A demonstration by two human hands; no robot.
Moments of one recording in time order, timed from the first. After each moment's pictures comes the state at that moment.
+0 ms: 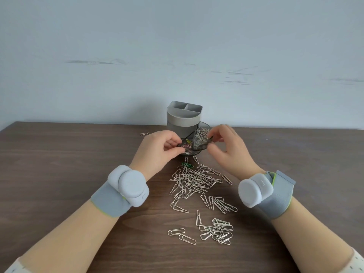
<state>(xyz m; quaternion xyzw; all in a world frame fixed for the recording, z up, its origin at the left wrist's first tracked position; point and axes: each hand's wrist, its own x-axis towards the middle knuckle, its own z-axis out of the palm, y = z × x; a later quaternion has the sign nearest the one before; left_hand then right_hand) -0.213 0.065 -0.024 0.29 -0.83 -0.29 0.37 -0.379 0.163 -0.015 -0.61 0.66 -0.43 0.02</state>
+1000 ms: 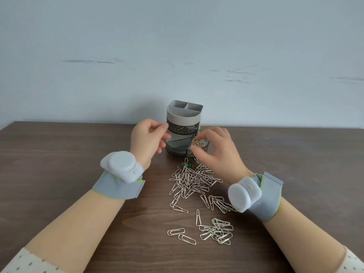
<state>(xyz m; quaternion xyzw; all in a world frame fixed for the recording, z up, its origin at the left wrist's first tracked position) -0.225 0.047 -0.016 0.39 -0.62 -0.49 0.47 -0.365 0.154 -0.024 -0.61 0.68 -0.41 -0.01</state>
